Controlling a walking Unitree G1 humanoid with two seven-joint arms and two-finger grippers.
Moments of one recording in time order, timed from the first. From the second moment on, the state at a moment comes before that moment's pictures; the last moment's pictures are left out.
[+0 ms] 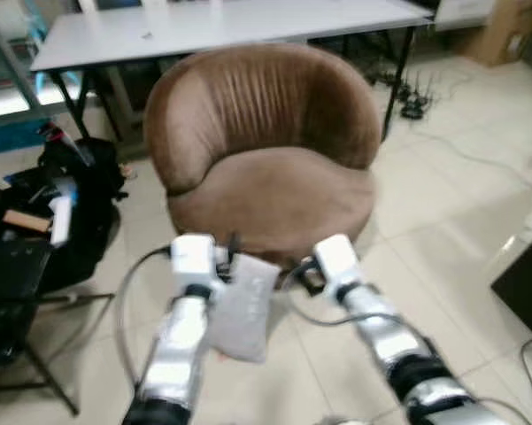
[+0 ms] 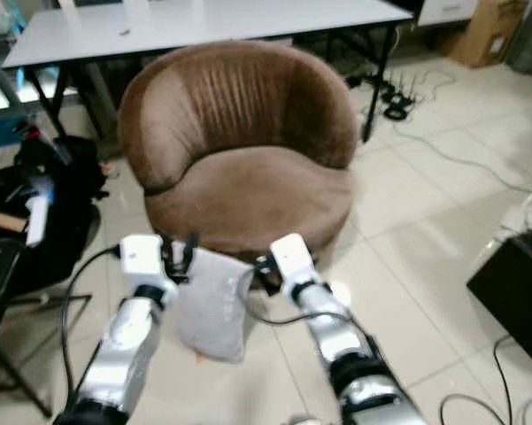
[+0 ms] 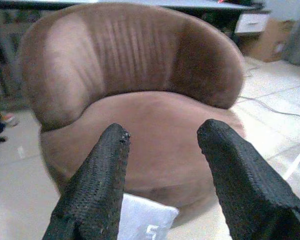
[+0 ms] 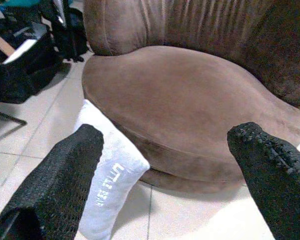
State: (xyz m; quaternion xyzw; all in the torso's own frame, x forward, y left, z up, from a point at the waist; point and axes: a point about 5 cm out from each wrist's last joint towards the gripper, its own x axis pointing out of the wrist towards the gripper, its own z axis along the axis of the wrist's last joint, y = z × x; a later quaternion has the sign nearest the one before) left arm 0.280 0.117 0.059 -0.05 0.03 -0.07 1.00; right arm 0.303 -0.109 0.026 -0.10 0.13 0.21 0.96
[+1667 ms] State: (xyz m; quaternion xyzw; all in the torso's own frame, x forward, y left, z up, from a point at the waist) left arm 0.284 0.126 0.062 -0.06 0.03 -0.05 1.00; right arm 0.299 -0.103 0.025 -0.10 0.13 0.22 0.96
